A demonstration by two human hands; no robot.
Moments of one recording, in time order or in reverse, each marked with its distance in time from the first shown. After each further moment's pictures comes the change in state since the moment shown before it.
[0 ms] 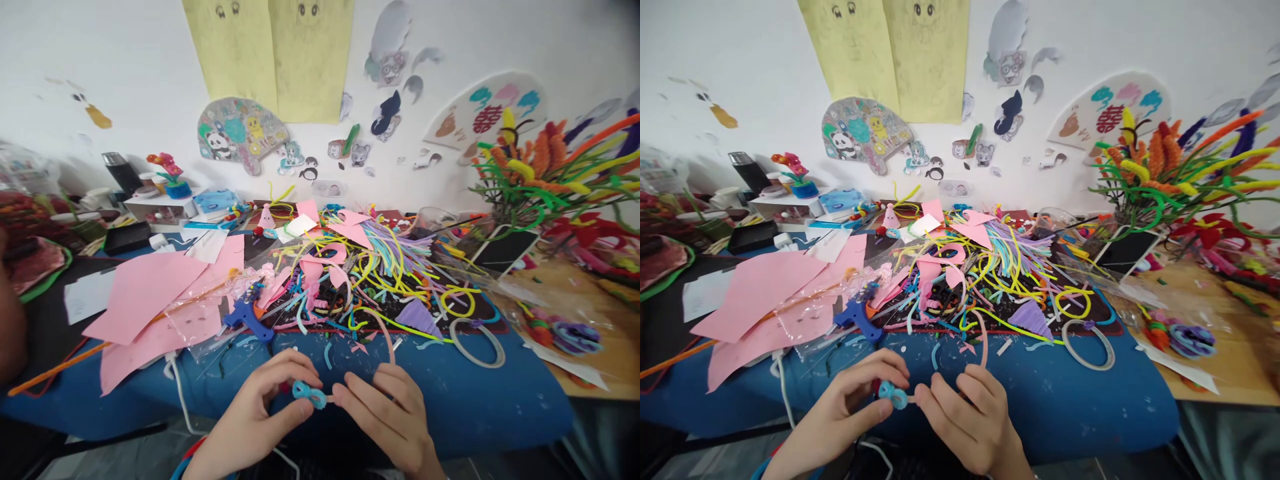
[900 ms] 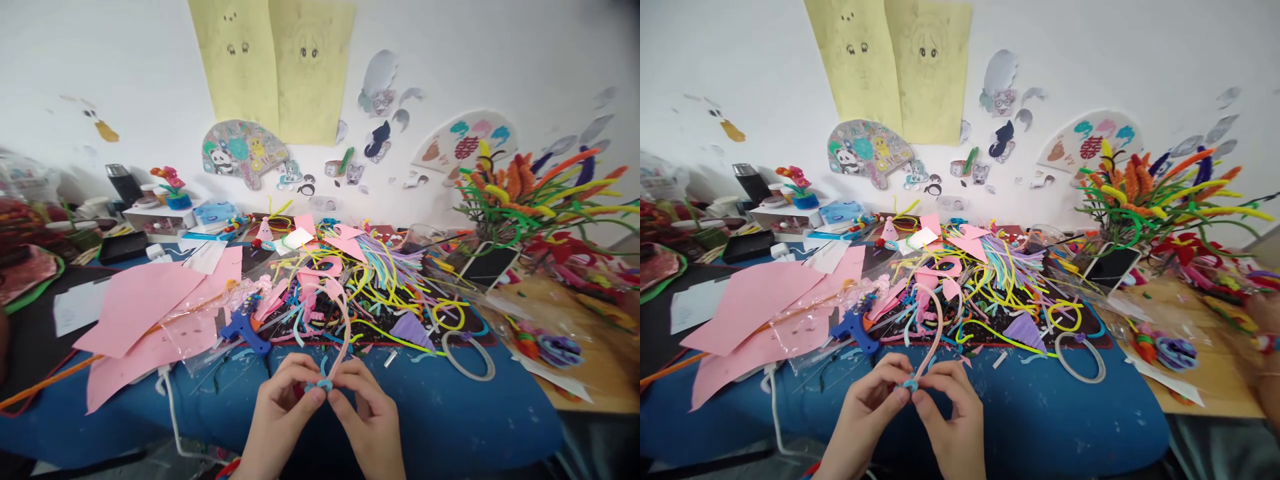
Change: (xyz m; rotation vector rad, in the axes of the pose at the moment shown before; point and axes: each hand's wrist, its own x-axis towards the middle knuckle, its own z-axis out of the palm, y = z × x) left_hand 0.017 -0.029 0.037 -0.348 0.405 0.113; right_hand -0.009 -0.027 0.030 0.800 -0.014 0.967
